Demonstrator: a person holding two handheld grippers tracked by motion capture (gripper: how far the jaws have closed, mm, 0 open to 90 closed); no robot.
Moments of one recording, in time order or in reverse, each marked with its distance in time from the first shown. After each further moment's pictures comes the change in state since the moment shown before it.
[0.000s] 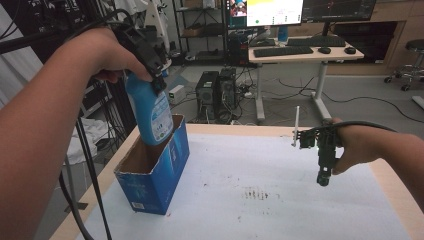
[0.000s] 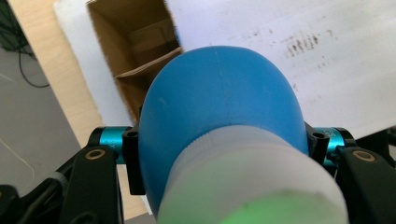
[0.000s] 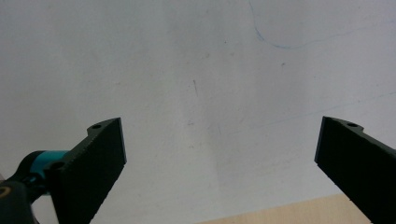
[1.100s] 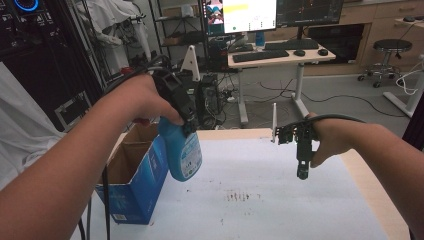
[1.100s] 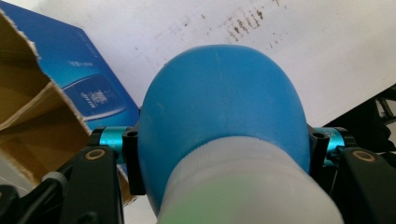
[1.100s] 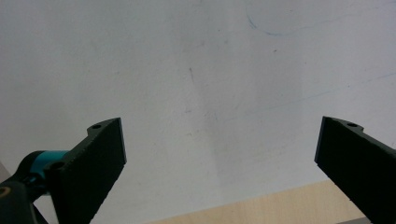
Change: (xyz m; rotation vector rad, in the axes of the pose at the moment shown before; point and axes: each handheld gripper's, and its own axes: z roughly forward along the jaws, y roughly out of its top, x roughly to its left) left arm -0.114 0.021 0.064 0.089 -0.051 0.213; right arm 0.000 -0.012 -0.012 -0.008 -0.015 0.018
